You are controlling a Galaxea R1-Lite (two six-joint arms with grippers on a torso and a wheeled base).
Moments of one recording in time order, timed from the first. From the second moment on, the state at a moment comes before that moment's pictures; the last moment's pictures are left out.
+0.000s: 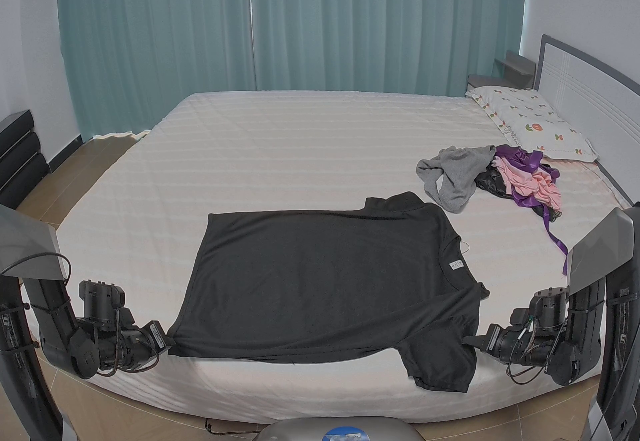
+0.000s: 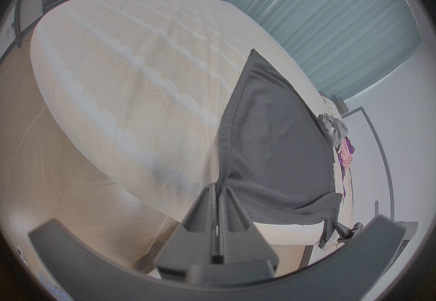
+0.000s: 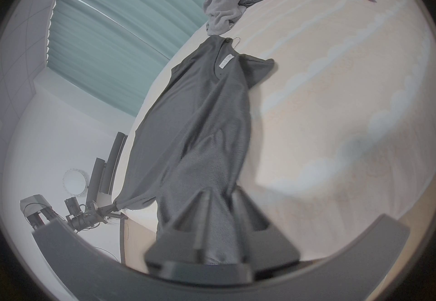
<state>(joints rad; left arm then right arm) 0.04 2.15 -0.23 -1.05 -0.25 -0.60 0.10 2.41 -0.16 -1.55 0.37 0.63</state>
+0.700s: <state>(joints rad) 0.05 2.14 -0.22 -1.05 -0.25 -0.55 -0.01 2.31 -0.02 -1.50 0.41 0.57</state>
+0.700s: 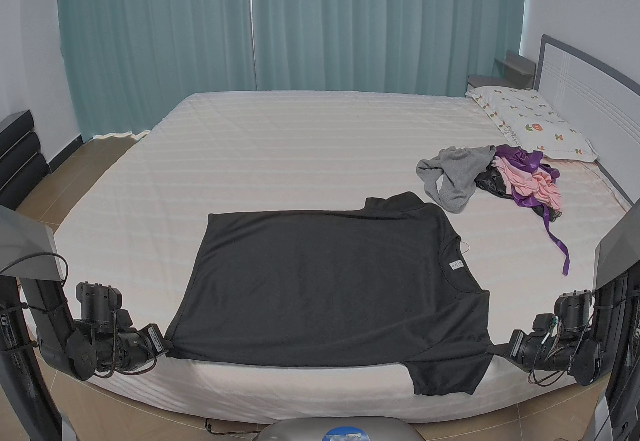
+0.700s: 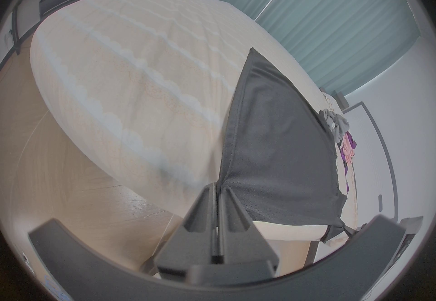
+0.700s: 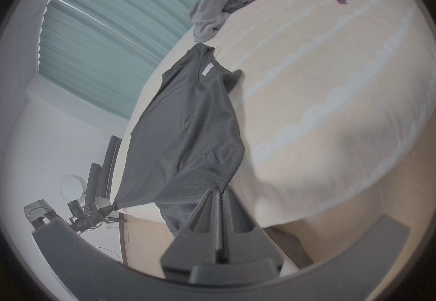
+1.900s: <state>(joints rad) 0.07 2.12 -0.03 -1.05 -0.25 -0.24 -0.03 1.96 -0.02 -0.82 0.39 0.22</state>
